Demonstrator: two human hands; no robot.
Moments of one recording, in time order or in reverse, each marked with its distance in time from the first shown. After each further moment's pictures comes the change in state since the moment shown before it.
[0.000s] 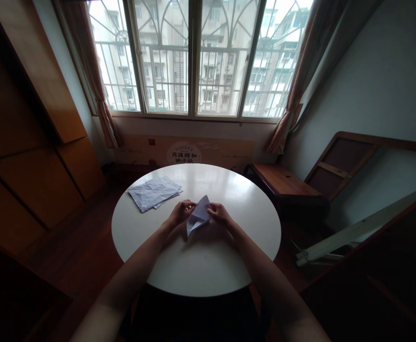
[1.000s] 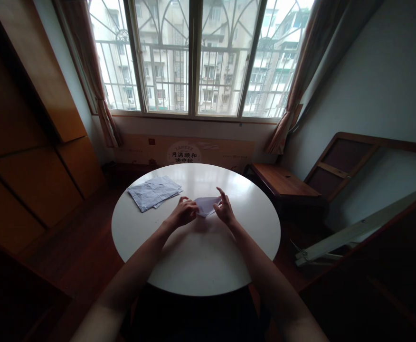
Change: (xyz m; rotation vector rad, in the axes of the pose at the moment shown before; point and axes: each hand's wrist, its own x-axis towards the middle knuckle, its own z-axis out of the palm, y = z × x) left_hand -0.003 0.030 -0.013 0.452 -0.142 0.298; right_hand 0.001 0.005 -0.011 -0.108 0.383 -0.026
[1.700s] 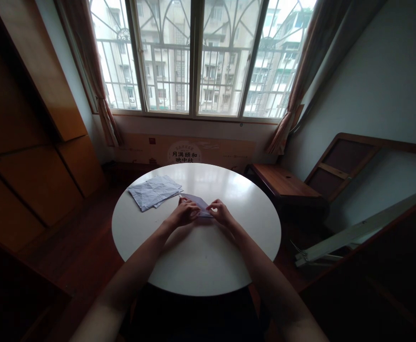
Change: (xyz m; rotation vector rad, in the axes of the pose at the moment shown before) left_hand -0.002 -0.002 0.005 -0.023 0.001 -0.008; right_hand -0.003 0.008 0.005 -0.104 -0.295 -0.076
